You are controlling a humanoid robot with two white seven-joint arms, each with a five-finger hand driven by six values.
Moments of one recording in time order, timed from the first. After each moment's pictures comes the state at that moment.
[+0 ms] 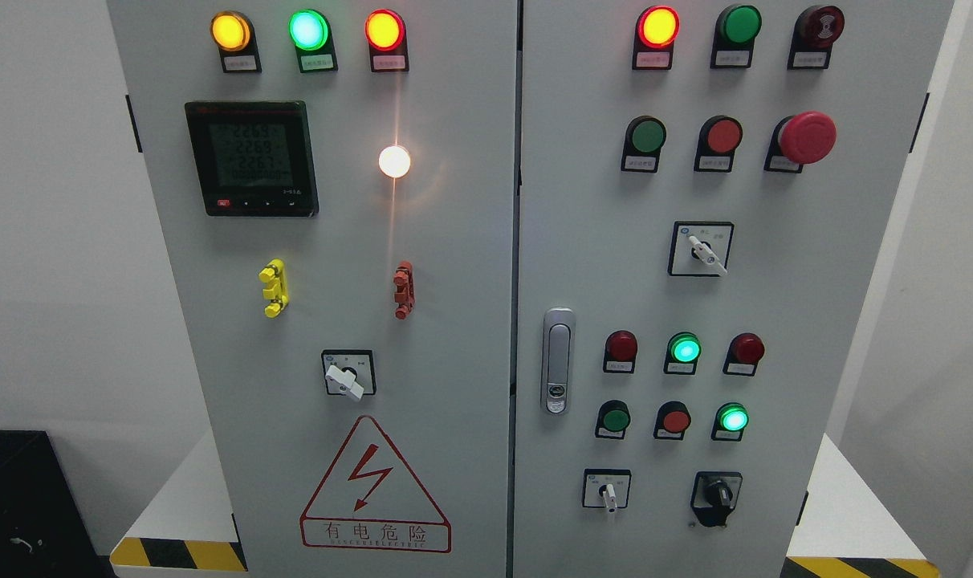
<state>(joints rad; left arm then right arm) 0.04 -0.10 -0.07 -0.08 0.08 -0.11 0.18 0.06 0.05 -0.05 -0.11 0.08 0.07 0.05</state>
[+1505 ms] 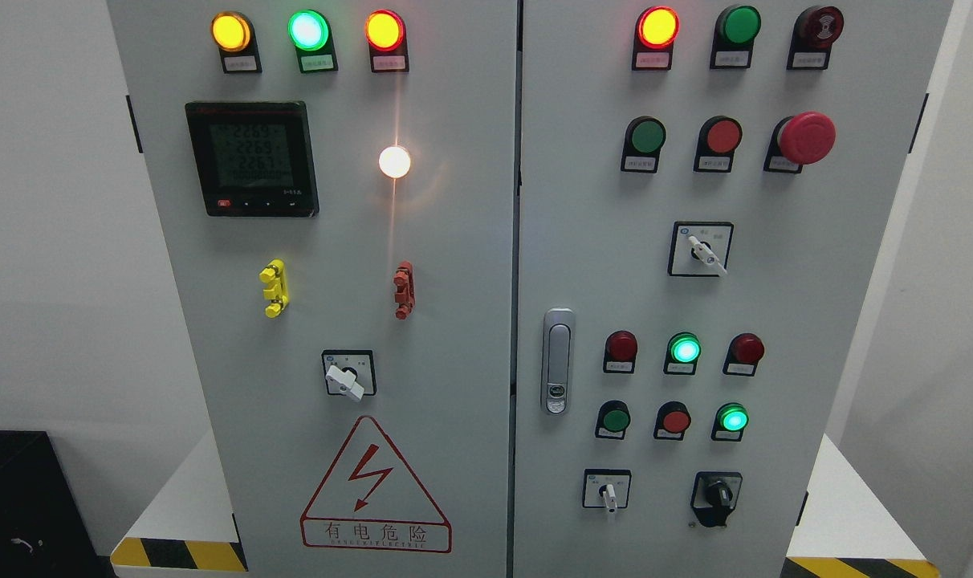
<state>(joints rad) 0.04 -0.10 -0.07 -0.08 0.08 -0.11 0.17 0.12 0.05 0.06 -0.37 0.11 -0.02 -0.05</state>
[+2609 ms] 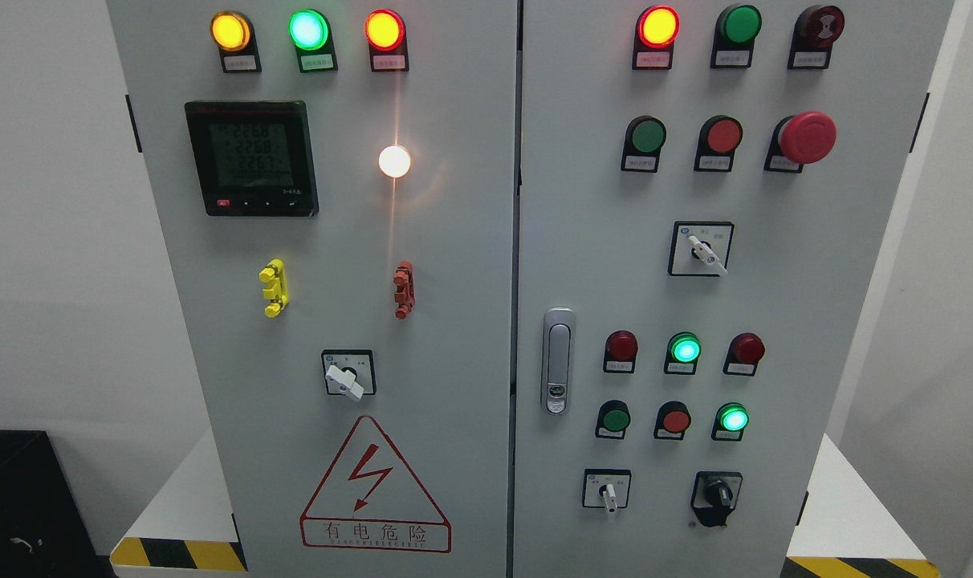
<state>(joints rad) 0.04 -0.10 -0.07 -0.08 0.08 -0.11 0.18 0.14 0.01 0.13 -0.79 0.65 -0.10 -0.26</state>
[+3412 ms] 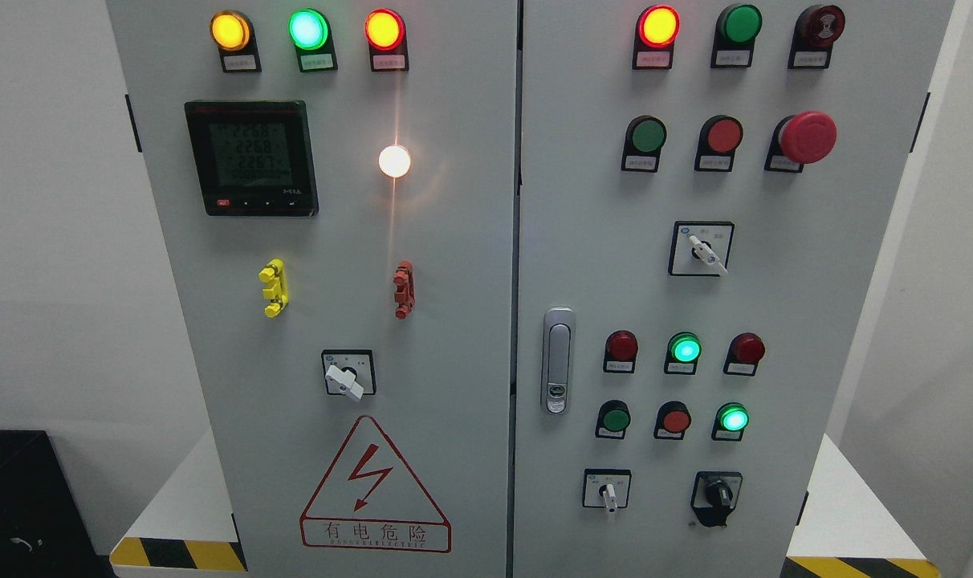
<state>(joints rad) 0.04 -0.10 -0.07 -0.08 0.08 -0.11 0.18 0.14 0.00 0.01 -1.12 1.11 -0.10 -0.27</state>
